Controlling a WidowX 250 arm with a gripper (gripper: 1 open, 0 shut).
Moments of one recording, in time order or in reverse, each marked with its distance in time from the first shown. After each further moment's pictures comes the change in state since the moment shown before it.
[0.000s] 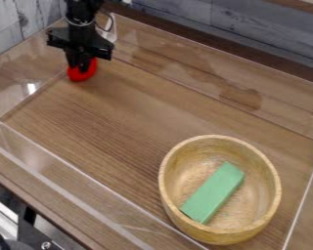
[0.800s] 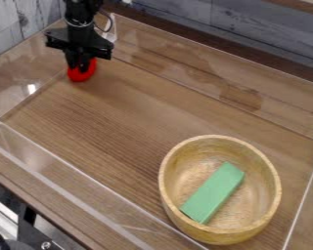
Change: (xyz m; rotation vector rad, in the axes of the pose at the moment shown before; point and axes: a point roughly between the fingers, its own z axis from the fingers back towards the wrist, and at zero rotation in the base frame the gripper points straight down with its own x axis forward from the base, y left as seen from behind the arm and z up) arm -0.005 0.004 0.000 0.022 0.012 0.044
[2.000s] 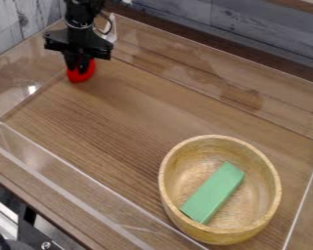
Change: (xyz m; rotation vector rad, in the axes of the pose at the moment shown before) arm -0.005 0.003 0.000 0.041 0.011 0.068
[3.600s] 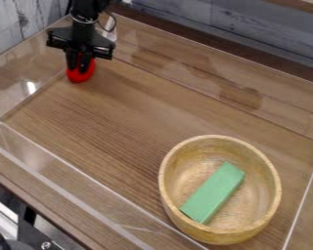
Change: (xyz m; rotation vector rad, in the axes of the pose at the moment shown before) arm 0.003 -0.002 0.001 0.035 0.094 -0.012
